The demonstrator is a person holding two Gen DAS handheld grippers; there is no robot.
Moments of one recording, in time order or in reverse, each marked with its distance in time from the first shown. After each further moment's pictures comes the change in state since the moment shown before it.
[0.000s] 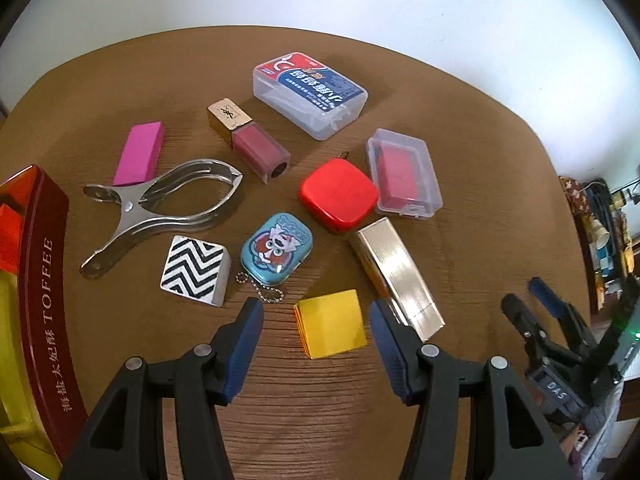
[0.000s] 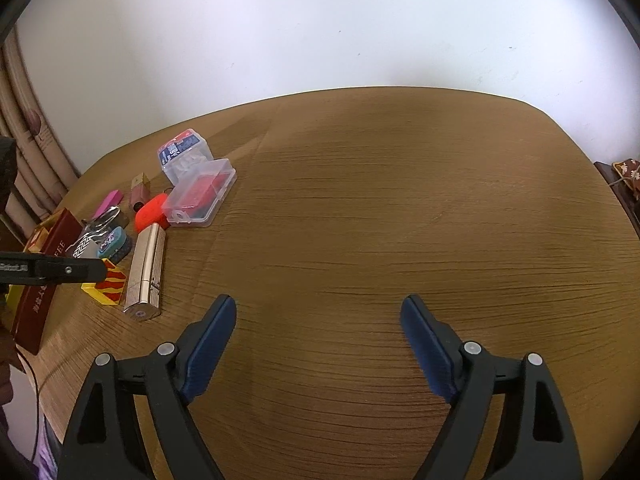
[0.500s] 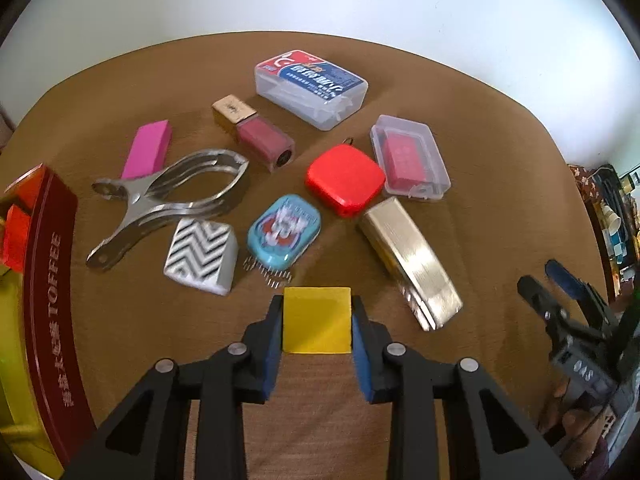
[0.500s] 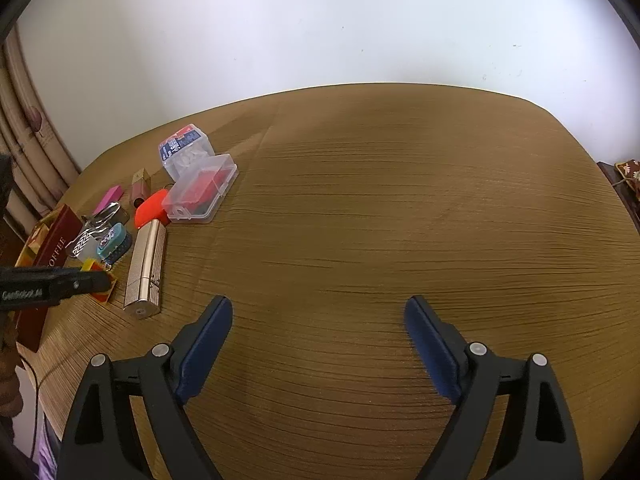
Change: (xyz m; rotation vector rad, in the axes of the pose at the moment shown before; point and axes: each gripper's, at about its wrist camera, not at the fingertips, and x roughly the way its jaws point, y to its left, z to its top) left arm -0.001 0.002 -0.021 0.035 -0.039 0.043; right arm 0.001 0.004 0.001 0.000 -0.003 -0.014
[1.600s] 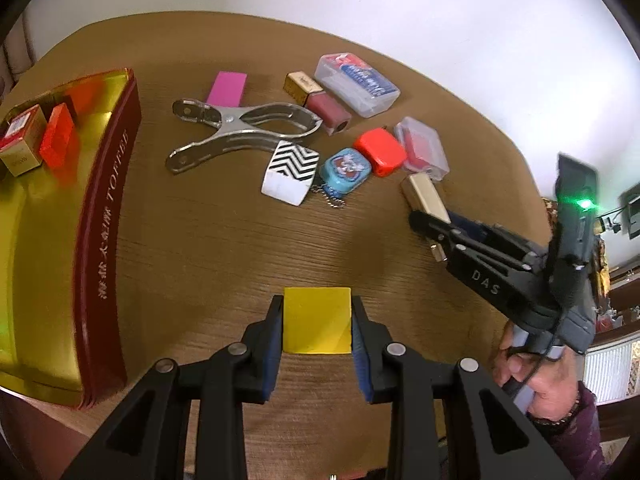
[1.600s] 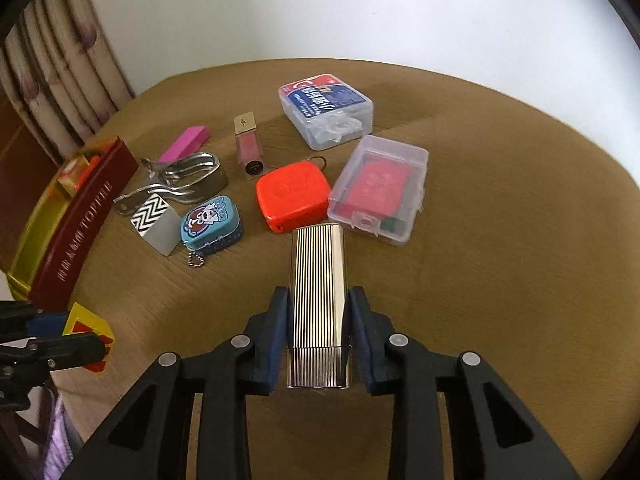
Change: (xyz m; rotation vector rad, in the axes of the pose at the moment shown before) left arm -0.045 0.055 -0.046 -0.152 -0.010 -0.144; right arm 0.044 0.114 0.028 -0.208 0.175 0.167
